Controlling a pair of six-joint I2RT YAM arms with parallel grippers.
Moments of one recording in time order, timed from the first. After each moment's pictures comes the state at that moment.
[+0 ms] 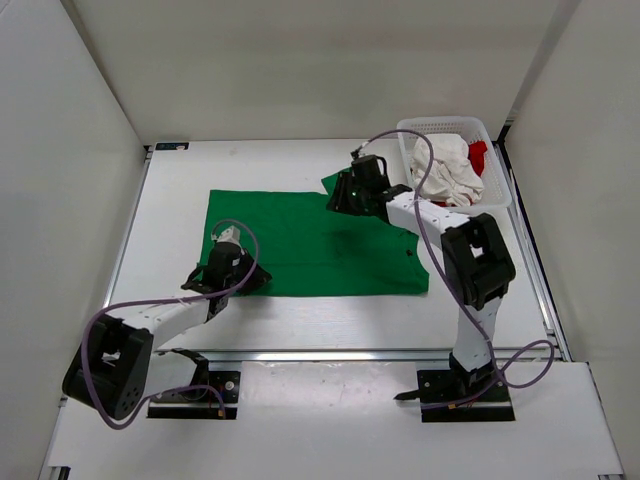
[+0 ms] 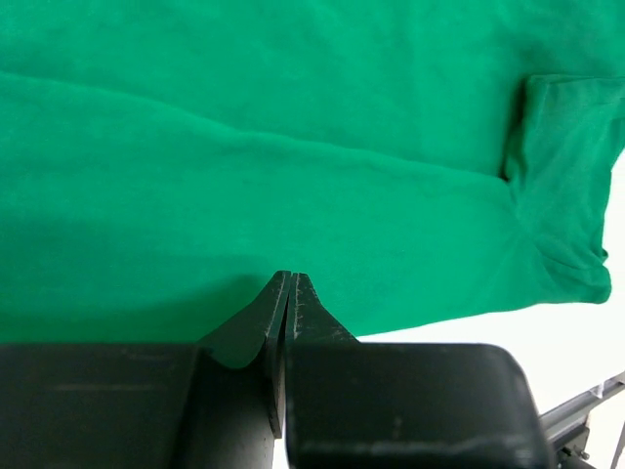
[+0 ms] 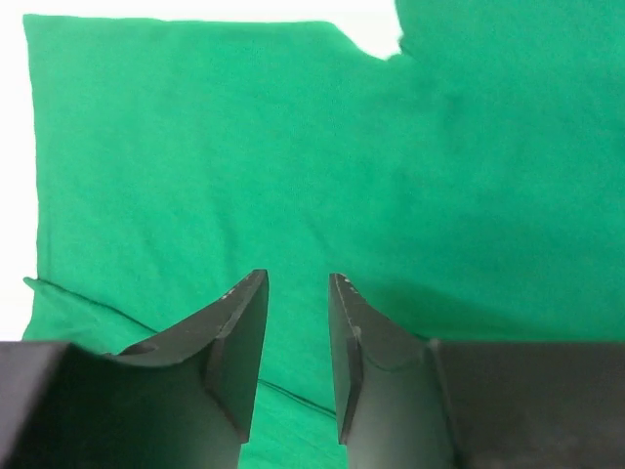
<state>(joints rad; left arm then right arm) -0.39 1.21 0.38 0.13 0.07 -0.80 0.49 1.92 1.35 -0.12 -0.13 0.61</state>
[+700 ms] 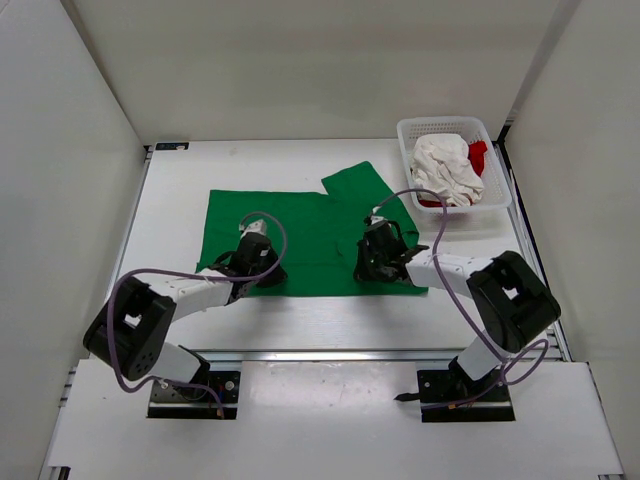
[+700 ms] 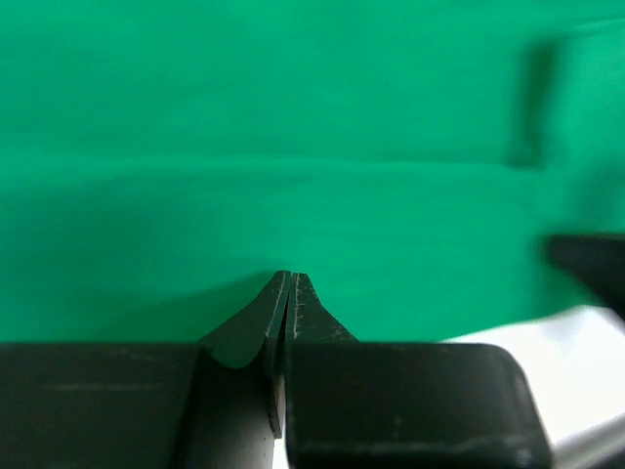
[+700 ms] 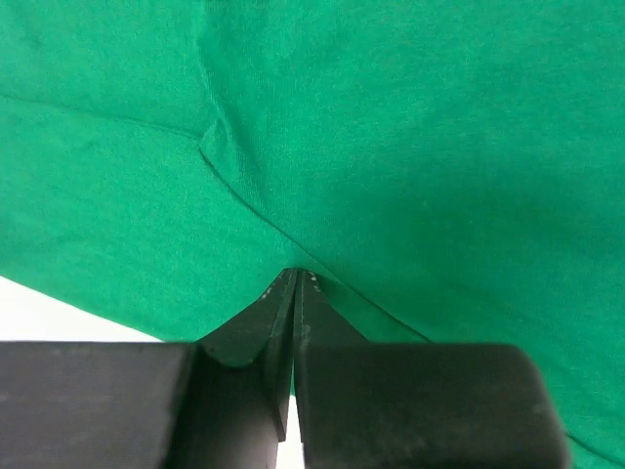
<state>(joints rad) -0.57 1.42 0.59 0.07 -0.04 -0.76 0.61 1.60 0.78 -0.07 -0.03 0.54</state>
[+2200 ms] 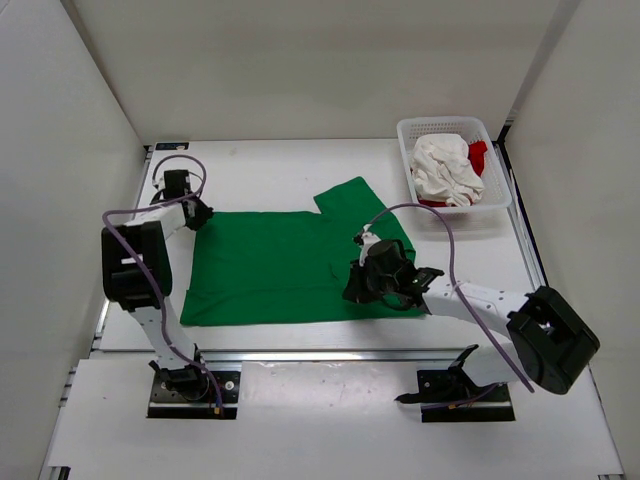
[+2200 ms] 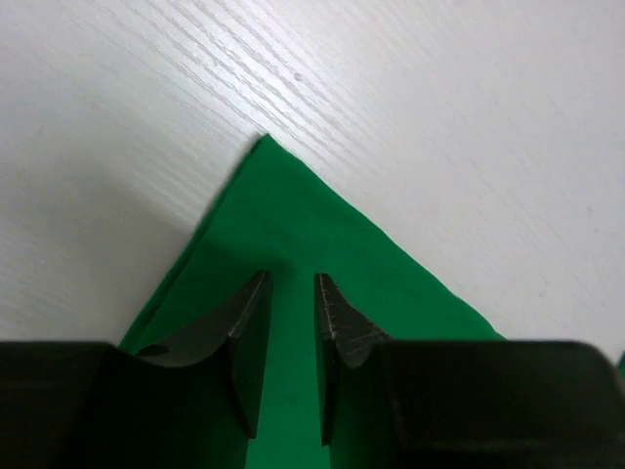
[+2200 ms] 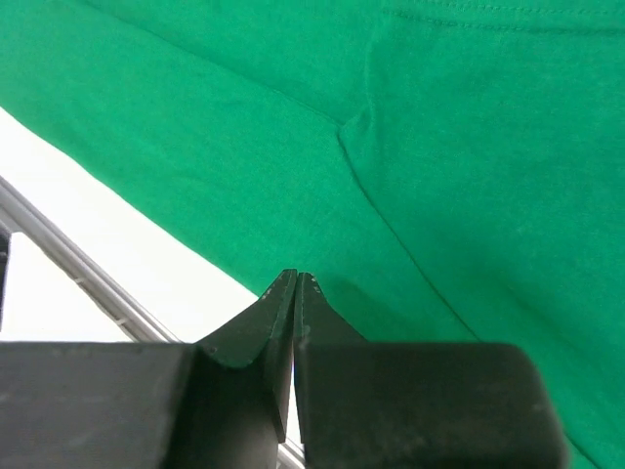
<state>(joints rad) 0.11 1.83 1.14 -0.16 -0.05 -0.65 0.75 1.35 0.61 -0.03 -0.19 0.50</state>
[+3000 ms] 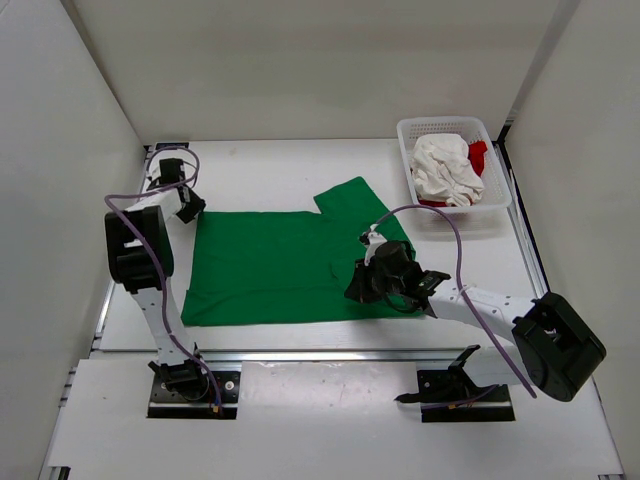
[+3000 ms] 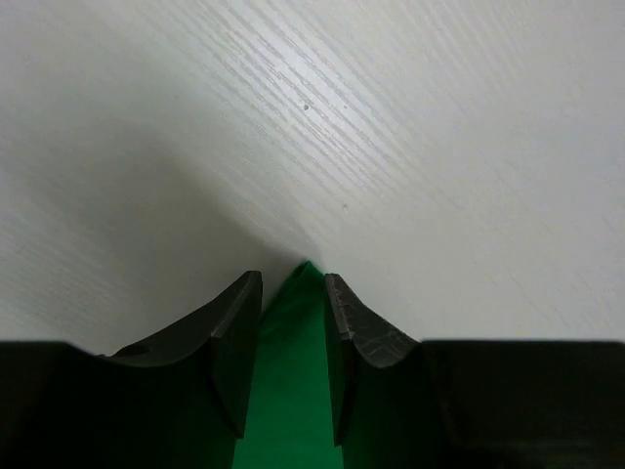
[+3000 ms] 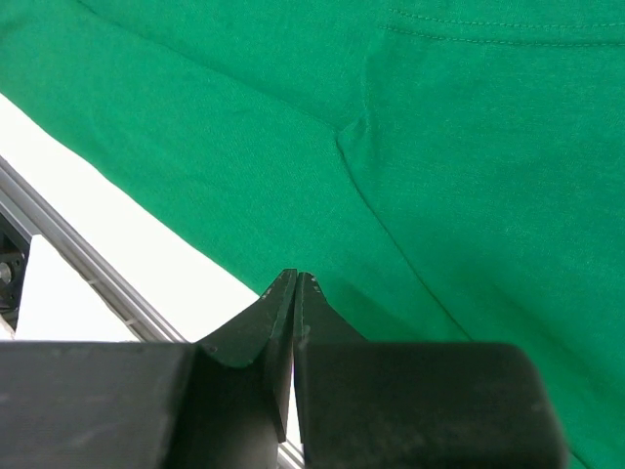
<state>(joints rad) 0.14 2.04 1.39 -0.29 -0.13 -0.62 0.71 1.29 0.55 0.04 -0.23 0.50</state>
